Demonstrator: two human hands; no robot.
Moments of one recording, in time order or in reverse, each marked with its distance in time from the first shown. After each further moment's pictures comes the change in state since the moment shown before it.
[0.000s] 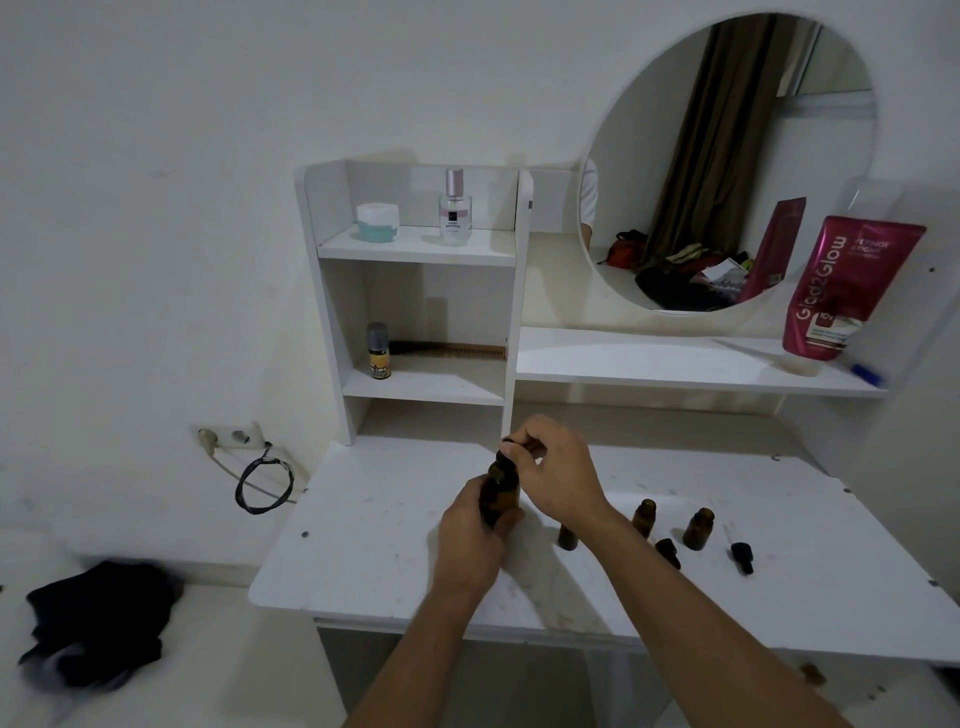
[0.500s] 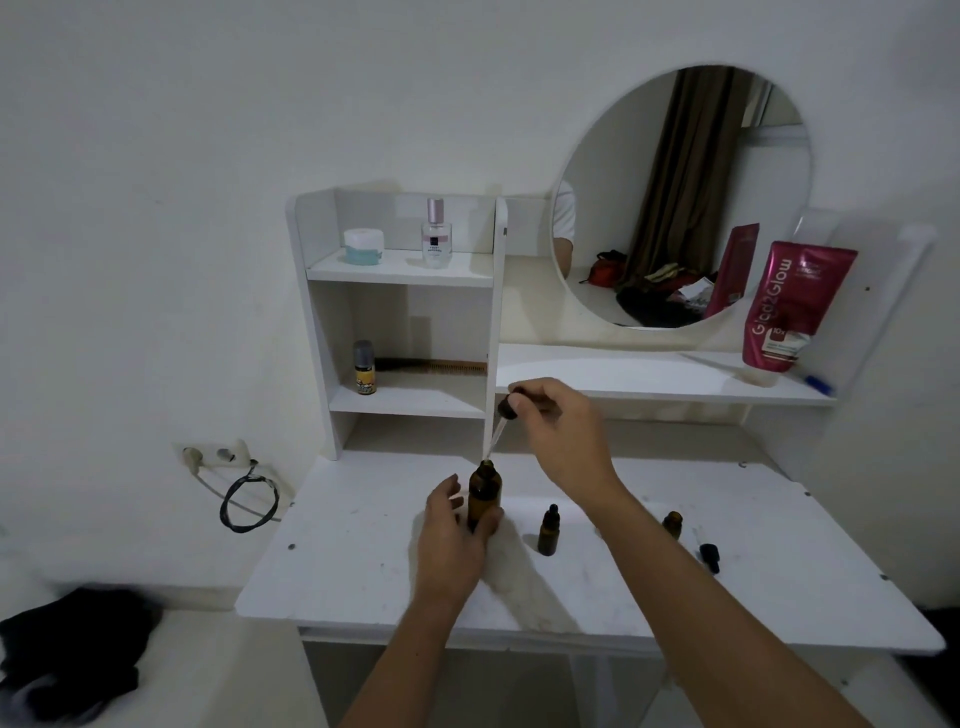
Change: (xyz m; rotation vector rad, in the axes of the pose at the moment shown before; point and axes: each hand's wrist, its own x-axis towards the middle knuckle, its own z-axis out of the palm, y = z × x) left_hand -0.007 0.007 -0.007 -0.095 0.069 -0.066; right_hand 0.006 -0.050 -0.058 0.198 0.173 -0.001
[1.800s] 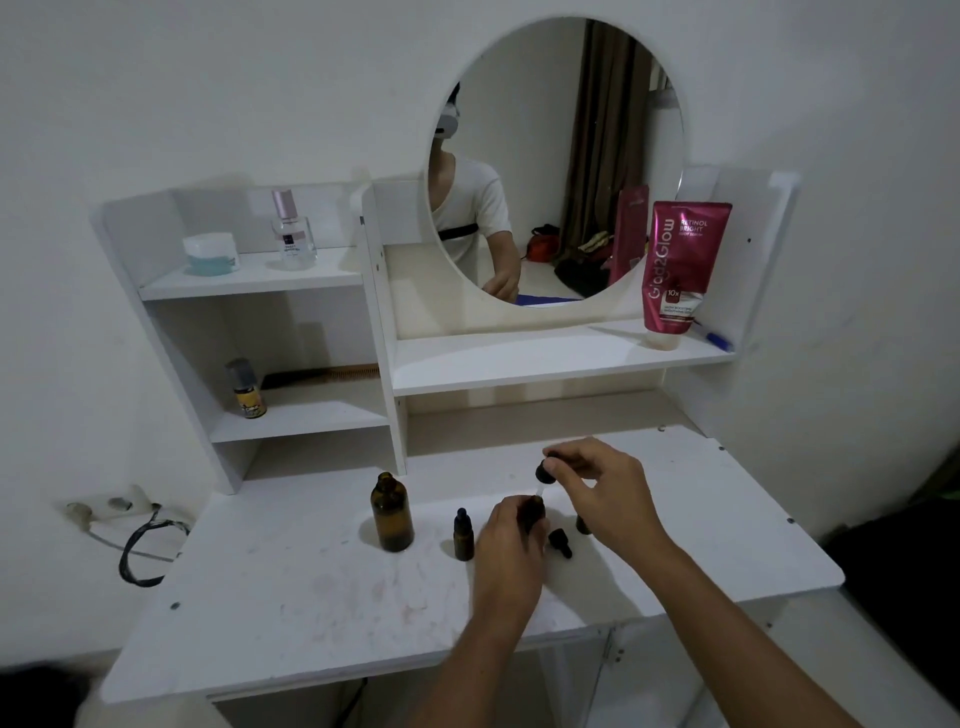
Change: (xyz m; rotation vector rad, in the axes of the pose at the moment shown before) left_hand -0.049 0.055 0.146 0.140 -0.225 0.208; right_hand -0.057 0.111 -0.121 -0.120 0.077 0.103
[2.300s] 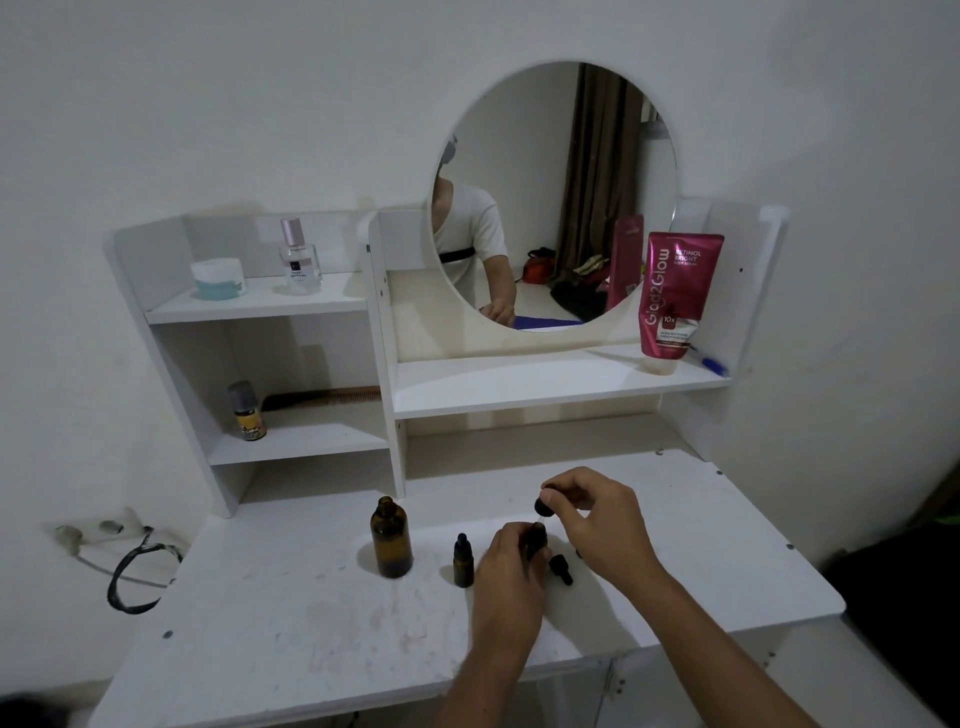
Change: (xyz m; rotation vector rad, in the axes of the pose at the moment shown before) left_hand 0.000 -0.005 0.002 -0.021 -0.021 0.029; right_hand 0.000 0.002 0.007 -0.052 -0.019 0.011
